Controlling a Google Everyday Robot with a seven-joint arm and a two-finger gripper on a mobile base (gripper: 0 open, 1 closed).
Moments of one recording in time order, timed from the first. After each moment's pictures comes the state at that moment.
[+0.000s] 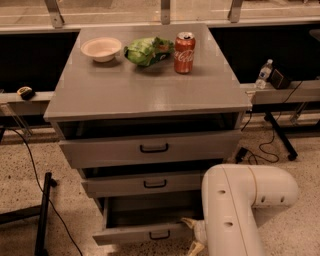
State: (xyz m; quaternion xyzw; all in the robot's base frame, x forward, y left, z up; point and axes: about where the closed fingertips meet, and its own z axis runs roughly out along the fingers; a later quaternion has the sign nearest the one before) arm 0.463 -0.120 0.179 -0.71 0.61 0.20 0.30
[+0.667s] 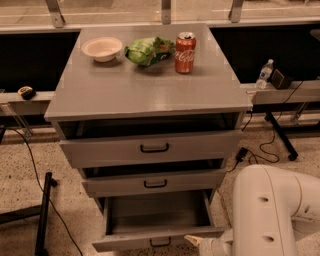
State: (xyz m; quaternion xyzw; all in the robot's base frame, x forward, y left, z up) arm 0.385 -0.125 0.214 -0.68 0.63 0.20 0.30
